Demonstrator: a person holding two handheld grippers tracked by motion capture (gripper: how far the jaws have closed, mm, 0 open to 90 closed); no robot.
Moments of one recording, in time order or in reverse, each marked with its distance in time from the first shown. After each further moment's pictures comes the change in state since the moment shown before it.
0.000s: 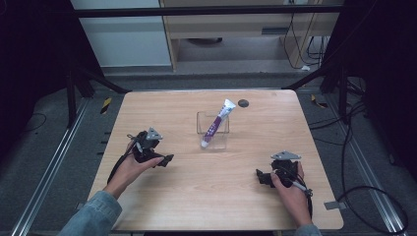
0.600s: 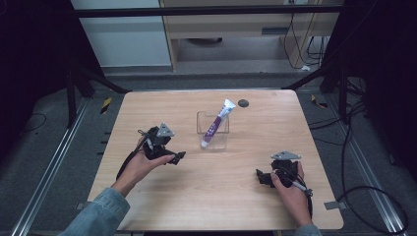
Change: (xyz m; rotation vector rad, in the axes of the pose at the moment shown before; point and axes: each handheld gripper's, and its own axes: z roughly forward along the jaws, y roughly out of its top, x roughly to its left) left arm -0.029 0.034 -0.005 -0.051 -0.048 0.055; right arm 0.000 0.000 0.000 0.000 -0.001 0.000
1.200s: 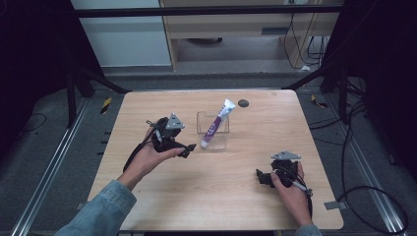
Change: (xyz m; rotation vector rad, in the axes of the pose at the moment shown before) left arm -0.019 0.046 -0.013 -0.073 -0.020 0.063; right arm 0.000 0.000 0.000 0.000 0.000 -0.001
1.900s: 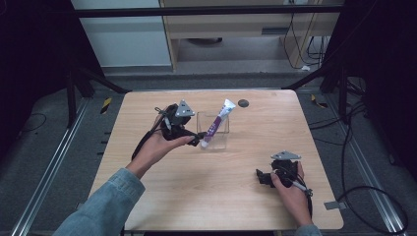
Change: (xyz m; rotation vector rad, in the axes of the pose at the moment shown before) left arm -0.005 0.049 -0.004 -0.067 0.016 0.050; right arm 0.000 0.000 0.000 0.000 0.001 -0.001
